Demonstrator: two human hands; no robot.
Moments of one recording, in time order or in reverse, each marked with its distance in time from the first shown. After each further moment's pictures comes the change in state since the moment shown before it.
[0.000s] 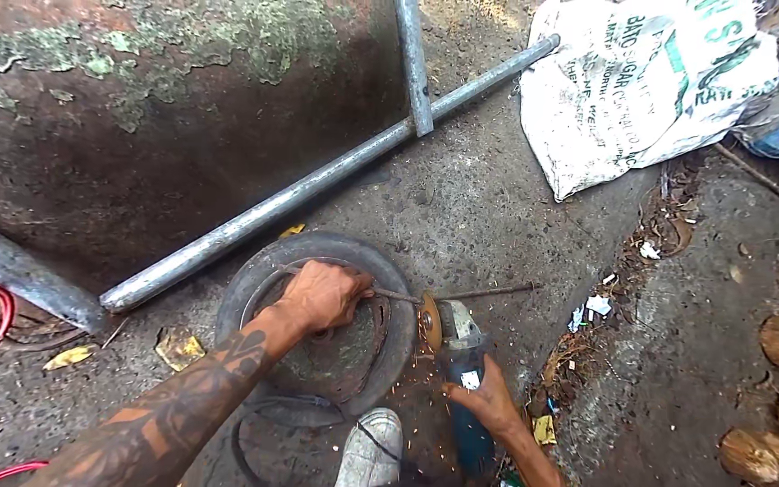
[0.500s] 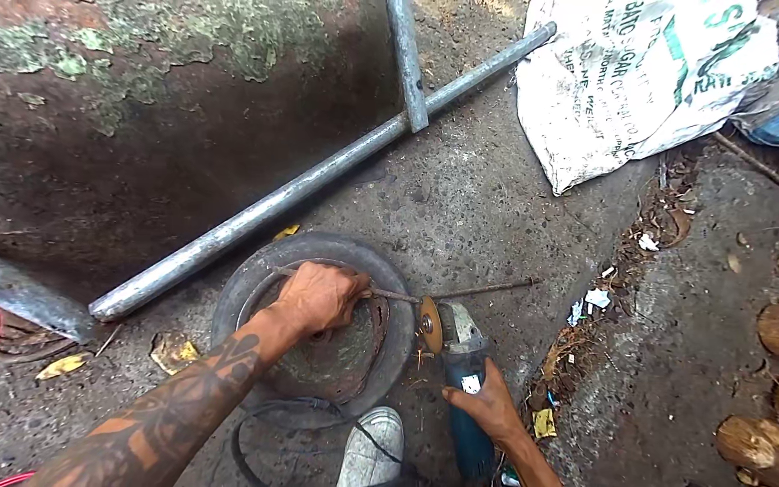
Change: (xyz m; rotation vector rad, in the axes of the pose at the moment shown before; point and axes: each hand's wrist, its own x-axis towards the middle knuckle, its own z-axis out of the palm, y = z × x) left_hand 0.000 -0.001 -0.002 -0.024 -0.008 0.001; right_hand -0.009 0.001 0.002 0.038 0.016 0.048
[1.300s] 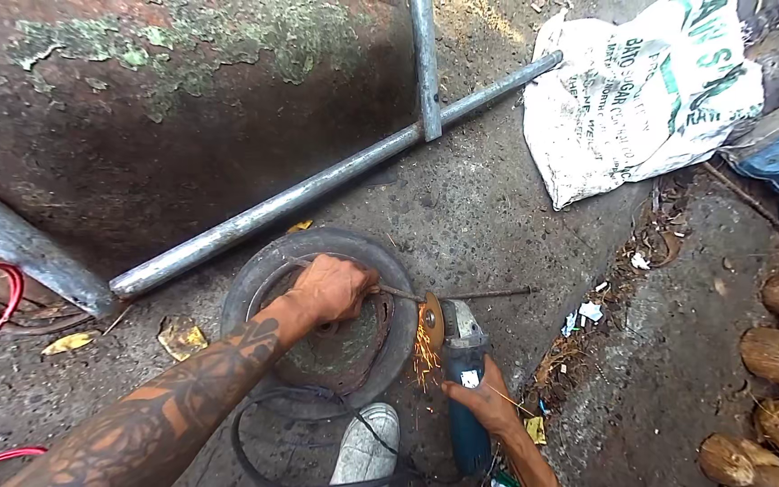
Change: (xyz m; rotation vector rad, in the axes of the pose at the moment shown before) left_hand 0.003 0.003 -0.003 -0.001 -0.070 -0.031; right_hand 0.004 -0.011 -0.002 -0.053 -0.008 -0.015
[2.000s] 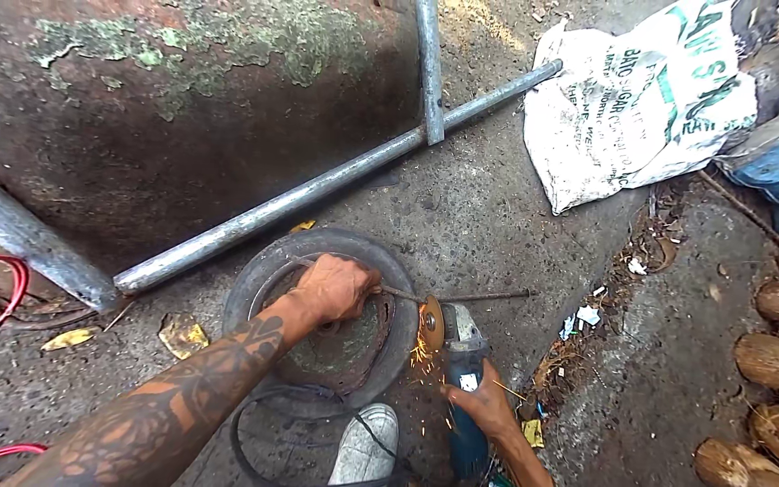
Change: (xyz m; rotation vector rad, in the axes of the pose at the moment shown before) left_hand 0.000 0.002 -0.004 0.015 -0.035 -0.018; right_hand -0.003 0.003 0.003 0.025 0.017 -0.016
